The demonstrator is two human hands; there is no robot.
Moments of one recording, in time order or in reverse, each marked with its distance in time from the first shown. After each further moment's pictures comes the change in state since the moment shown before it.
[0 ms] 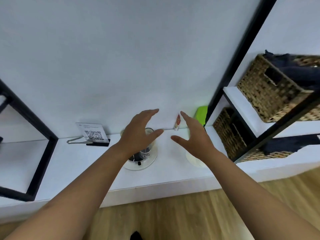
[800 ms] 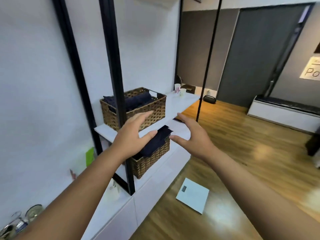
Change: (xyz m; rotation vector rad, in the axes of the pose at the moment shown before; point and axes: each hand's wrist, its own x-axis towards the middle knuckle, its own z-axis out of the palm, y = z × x) left_hand -0.002 0.422 0.133 -0.200 -0.289 0.731; right_hand -0.310 0.054 -0.362 -0.177 0.606 0.371
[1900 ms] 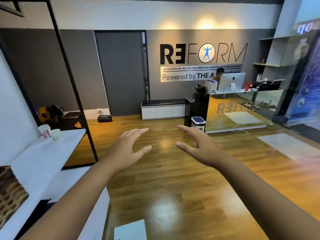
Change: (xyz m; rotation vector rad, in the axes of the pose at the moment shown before) left_hand 0.287 0.176 0.306 -0.213 -0.494 0.574; right_hand -0.058 0.214 -0.285 -0.331 0.401 0.497
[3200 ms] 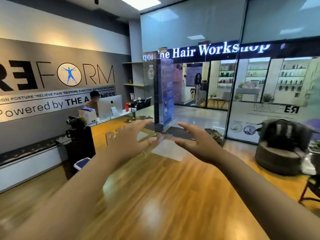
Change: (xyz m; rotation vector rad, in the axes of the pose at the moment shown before) left_hand 0.667 0.241 0.331 -0.374 -0.218 0.780; right_hand 0.182 0.403 -0.331 -0.431 0.536 0.534
